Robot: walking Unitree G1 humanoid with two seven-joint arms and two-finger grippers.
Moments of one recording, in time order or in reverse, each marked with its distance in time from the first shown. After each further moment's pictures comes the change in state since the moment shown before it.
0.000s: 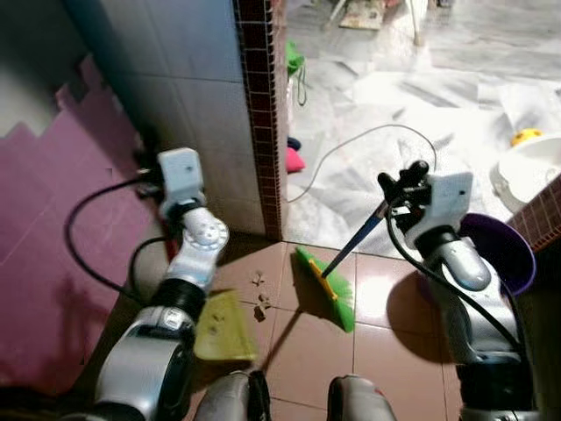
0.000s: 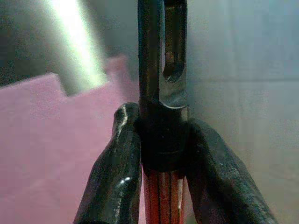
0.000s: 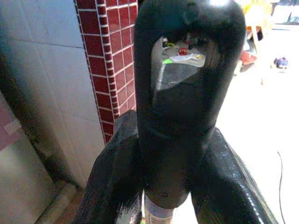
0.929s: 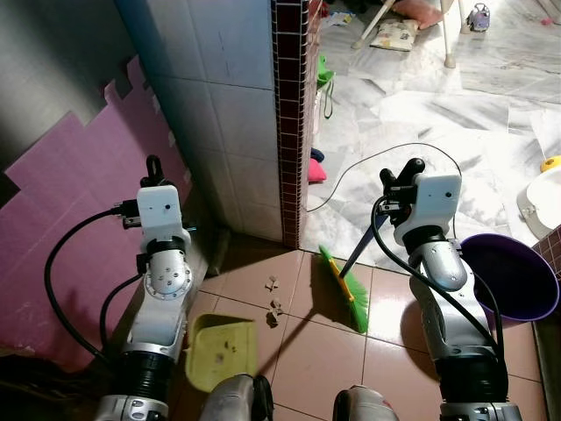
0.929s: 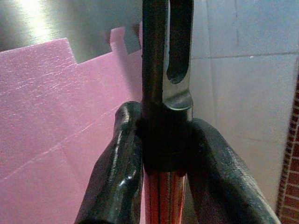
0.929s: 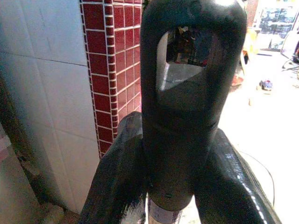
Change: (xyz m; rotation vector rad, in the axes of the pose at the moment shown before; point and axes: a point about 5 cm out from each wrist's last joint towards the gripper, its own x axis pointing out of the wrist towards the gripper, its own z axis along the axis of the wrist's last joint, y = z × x) left arm -0.036 0.042 -0.021 -0.058 0.089 -0.320; right arm 0.005 0.008 -0.009 -0.038 -0.027 -0.127
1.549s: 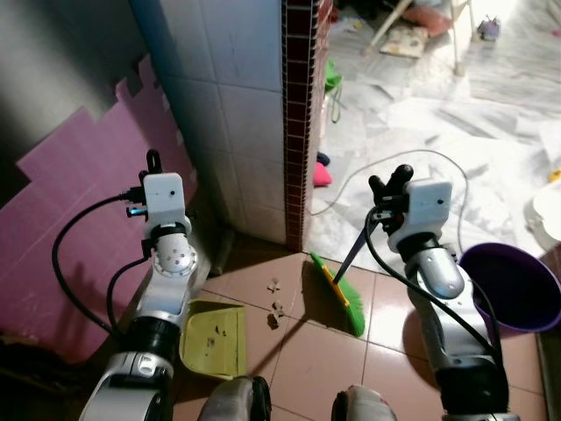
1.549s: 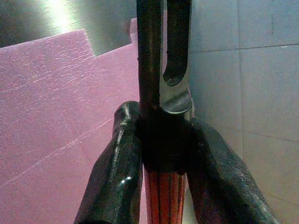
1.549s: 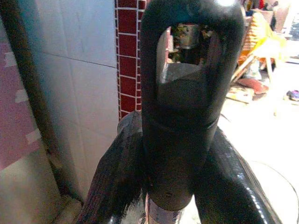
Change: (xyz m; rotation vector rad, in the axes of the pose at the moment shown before) left arm 0.029 -0.011 -0.010 0.047 0.025 0.060; right arm -0.011 0.008 -0.002 -0.001 0.000 0.084
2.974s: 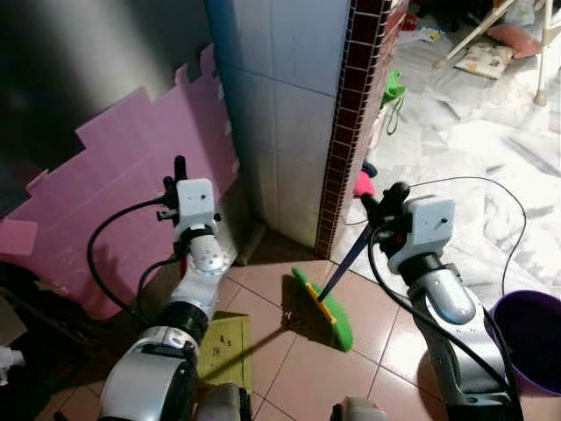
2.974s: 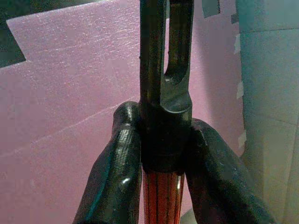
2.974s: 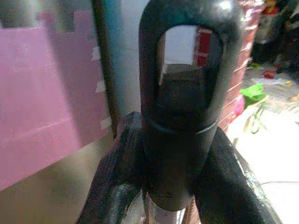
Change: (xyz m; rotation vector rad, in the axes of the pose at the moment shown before) left arm -0.009 -0.039 -0.008 0.000 0.017 0.045; right arm -0.029 0.016 0.005 0.063 0.051 0.109
